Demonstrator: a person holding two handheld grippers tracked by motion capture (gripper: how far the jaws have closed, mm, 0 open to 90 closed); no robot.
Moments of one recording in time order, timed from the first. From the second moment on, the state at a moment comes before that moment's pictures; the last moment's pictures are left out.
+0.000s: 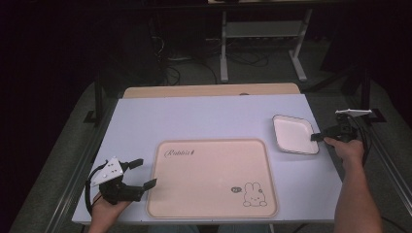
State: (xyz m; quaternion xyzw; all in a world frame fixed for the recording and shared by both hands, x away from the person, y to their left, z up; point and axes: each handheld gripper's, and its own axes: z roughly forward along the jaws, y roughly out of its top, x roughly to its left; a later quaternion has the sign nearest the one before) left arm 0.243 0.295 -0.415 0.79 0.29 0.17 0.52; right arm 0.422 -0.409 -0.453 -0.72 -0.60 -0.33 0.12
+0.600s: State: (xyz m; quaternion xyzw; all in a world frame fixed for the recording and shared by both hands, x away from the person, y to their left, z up) left arm 0.242 0.295 -0.414 0.78 0.29 0.17 0.52; right arm 0.397 -0.419 -0.446 -0.71 -0.56 -0.41 0.14
